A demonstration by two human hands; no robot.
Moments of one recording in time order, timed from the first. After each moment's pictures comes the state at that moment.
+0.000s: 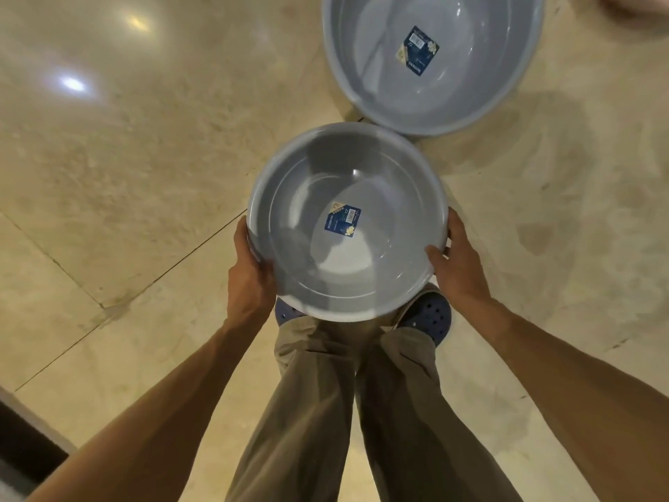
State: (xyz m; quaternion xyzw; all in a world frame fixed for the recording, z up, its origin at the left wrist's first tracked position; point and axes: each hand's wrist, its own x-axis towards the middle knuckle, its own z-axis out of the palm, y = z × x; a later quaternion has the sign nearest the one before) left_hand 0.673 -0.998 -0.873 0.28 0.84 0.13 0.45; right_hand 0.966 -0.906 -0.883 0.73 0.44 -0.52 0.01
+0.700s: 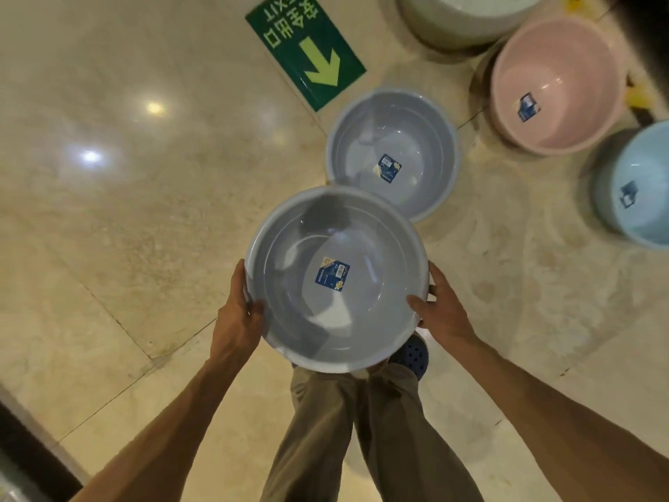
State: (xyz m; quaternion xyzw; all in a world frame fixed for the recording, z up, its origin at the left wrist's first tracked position) left_hand 0.613 -0.922 -0.695 0.35 0.78 0.15 0.49; right_hand 0.939 -0.853 -0.733 0.72 0.35 -0.59 -0.05
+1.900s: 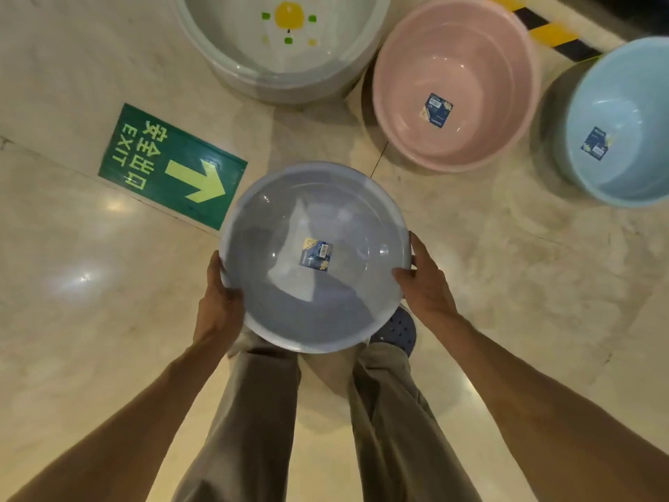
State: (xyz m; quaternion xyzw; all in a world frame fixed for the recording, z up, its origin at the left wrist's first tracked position) left_hand 0.688 -0.586 -0.814 0.43 0.77 -0.02 0.47; right_hand 1.002 -0.638 -0.830 0.80 0.29 -0.51 -0.10
